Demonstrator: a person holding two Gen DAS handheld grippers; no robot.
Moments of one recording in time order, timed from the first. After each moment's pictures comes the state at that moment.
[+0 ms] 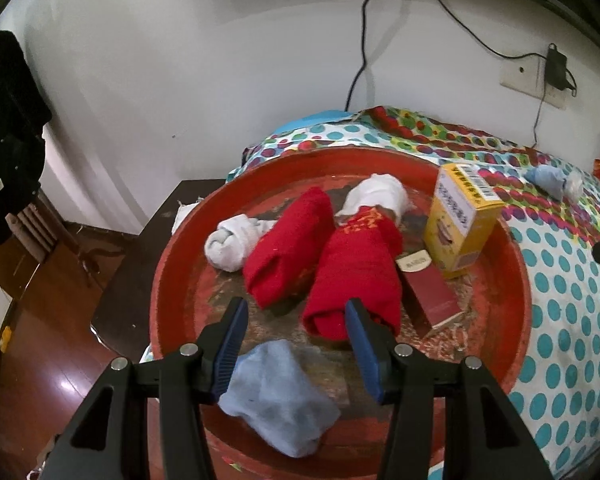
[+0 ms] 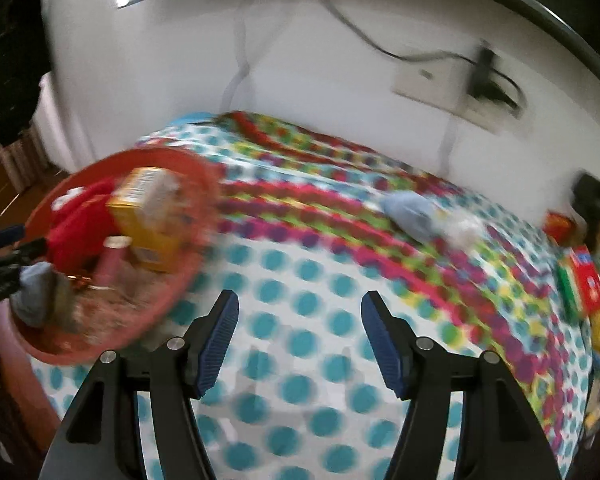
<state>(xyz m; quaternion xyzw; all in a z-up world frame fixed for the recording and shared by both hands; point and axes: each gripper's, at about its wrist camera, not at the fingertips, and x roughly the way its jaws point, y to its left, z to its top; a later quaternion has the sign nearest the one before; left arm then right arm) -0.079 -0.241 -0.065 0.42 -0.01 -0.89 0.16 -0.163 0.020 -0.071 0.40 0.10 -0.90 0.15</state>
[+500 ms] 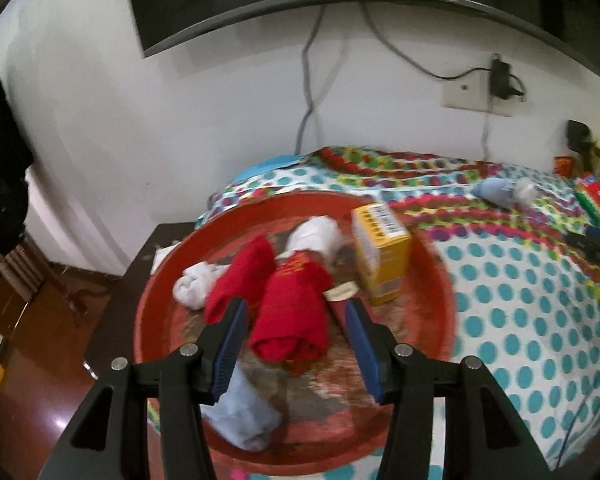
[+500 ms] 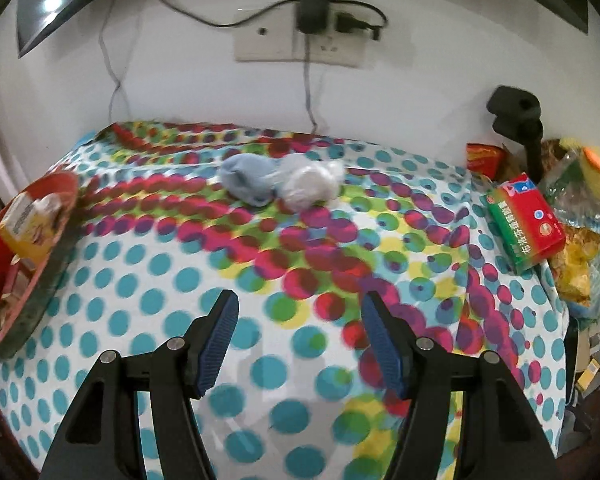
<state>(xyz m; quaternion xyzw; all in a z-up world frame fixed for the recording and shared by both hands) -0.068 -0.189 -0.029 0.37 -0.05 -0.92 0.11 -0.212 0.141 -0.096 0.41 0.05 -0.91 0.07</state>
